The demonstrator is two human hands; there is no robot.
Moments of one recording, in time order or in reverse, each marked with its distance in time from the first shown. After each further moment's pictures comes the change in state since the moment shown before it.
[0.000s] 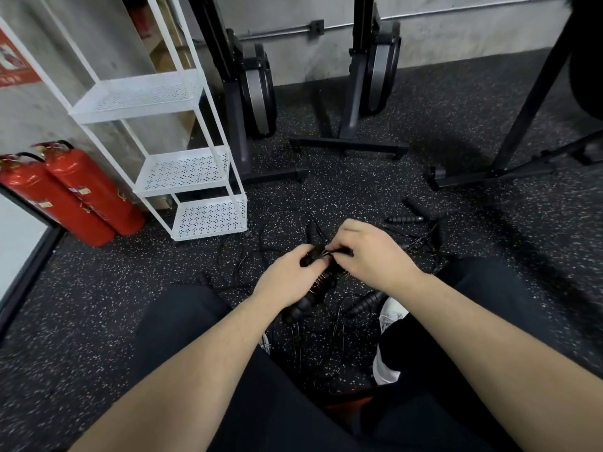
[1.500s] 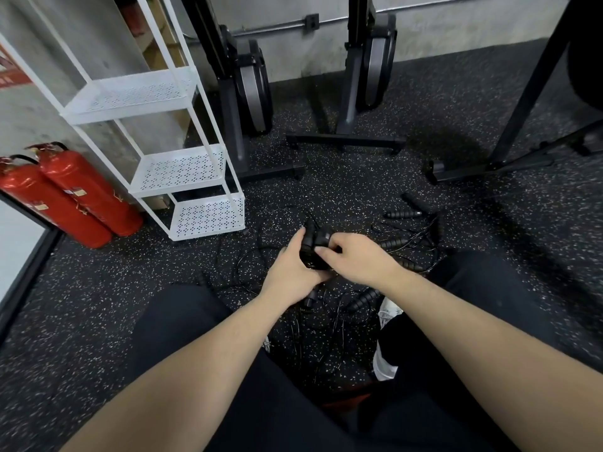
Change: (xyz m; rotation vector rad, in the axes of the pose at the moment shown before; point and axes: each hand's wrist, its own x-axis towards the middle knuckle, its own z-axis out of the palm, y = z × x) left_hand 0.006 0.007 0.012 -0.353 -0.007 -0.037; right_hand 0.009 -0.005 0.016 0.162 -0.201 0.368
